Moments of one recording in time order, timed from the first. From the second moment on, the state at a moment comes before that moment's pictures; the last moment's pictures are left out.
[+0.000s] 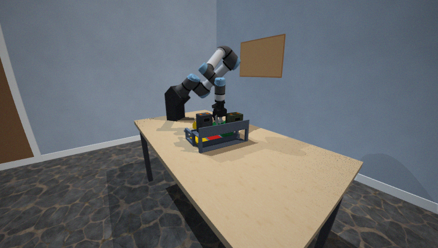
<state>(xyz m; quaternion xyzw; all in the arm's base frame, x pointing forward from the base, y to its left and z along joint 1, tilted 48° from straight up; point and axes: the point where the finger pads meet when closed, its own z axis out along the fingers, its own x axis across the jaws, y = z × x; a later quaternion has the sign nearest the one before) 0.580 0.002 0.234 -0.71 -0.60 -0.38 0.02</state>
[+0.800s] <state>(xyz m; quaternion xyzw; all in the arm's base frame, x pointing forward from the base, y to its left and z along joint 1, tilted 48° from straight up) 0.581 0.003 0.233 -0.71 -0.60 -0.38 0.02</state>
